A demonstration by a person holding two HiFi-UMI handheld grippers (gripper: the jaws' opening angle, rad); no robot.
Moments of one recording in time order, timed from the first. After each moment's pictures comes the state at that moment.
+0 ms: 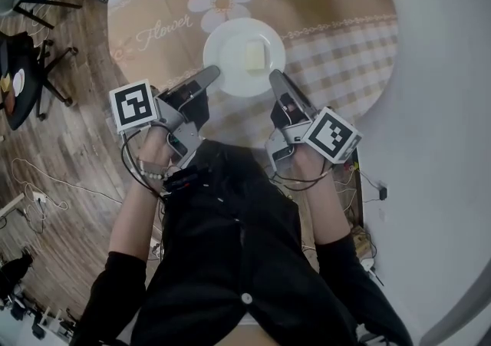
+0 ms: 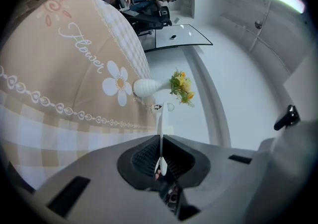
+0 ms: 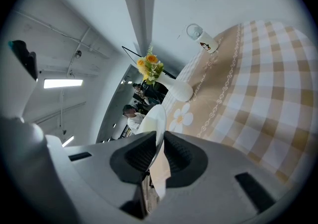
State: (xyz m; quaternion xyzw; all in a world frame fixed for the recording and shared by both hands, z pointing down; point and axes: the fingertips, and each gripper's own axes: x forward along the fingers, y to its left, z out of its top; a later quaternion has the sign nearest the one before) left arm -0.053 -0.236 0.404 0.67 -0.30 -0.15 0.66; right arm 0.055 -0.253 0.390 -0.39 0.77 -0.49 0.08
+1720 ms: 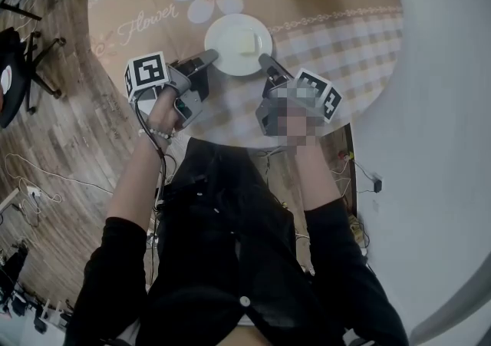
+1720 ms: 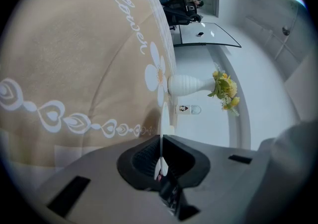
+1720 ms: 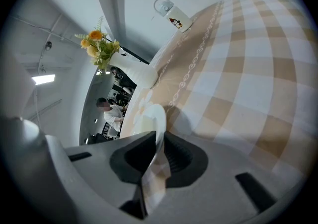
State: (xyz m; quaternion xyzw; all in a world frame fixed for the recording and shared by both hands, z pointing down) left arm -0.032 -0.282 0.538 0.60 -0.31 -0.13 0.72; right arm 0.082 -0.289 0.541 -0.45 0.67 -0.59 -0.02
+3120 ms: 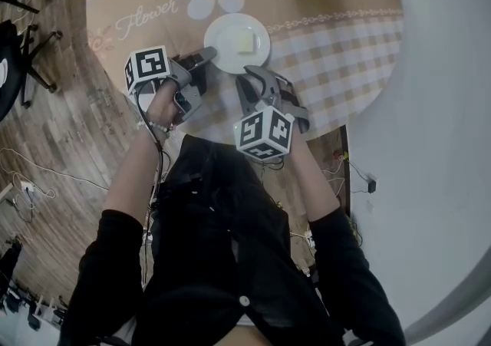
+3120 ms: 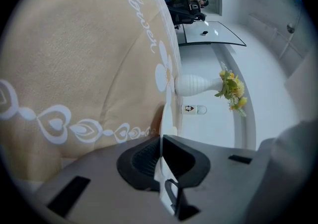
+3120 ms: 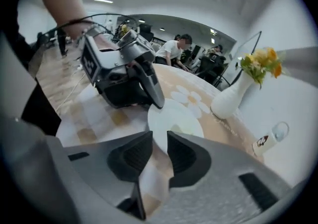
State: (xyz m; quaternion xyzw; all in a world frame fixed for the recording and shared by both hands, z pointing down) left arm -0.035 -0.281 0.559 0.59 -0.32 -0.12 0.73; right arm 0.022 -0.230 0.530 -0.27 0.84 0.06 -0.48
